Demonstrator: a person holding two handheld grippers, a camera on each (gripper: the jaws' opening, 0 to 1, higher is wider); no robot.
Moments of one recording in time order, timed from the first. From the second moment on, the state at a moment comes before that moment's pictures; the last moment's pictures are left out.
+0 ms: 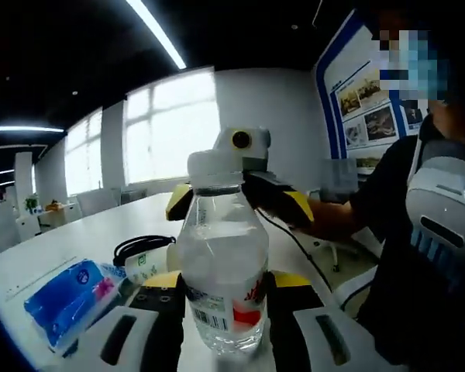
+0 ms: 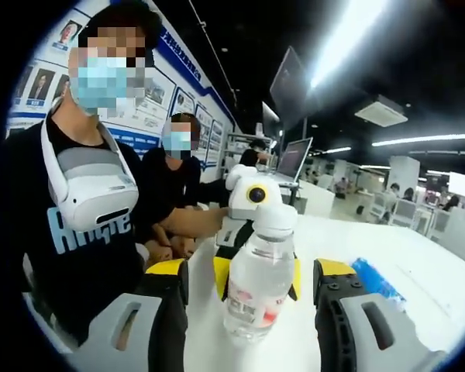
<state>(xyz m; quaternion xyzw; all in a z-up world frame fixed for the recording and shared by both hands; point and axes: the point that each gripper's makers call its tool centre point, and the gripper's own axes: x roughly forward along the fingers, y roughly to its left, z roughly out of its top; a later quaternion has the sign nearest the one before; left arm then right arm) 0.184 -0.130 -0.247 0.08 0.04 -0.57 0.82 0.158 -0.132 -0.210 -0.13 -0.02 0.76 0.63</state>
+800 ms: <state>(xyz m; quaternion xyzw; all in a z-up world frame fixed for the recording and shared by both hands) 0.187 -0.124 -0.246 0.09 0.04 -0.46 0.88 0.176 -0.162 -0.213 -0.11 0.04 0.62 0.77</state>
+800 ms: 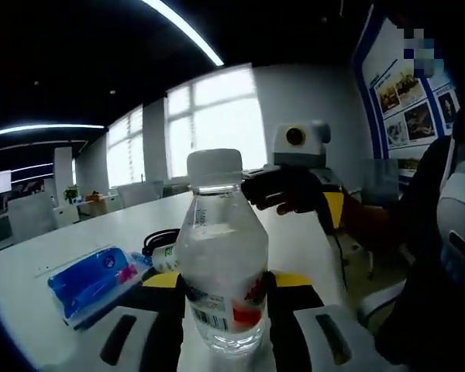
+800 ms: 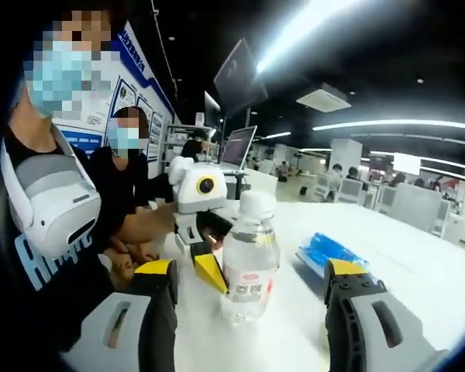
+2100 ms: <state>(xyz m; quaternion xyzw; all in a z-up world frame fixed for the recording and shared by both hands) 0.194 -0.131 -0.243 0.06 0.02 -0.54 0.84 0.166 -0.217 -0.234 -0.14 0.05 0.52 0.84</state>
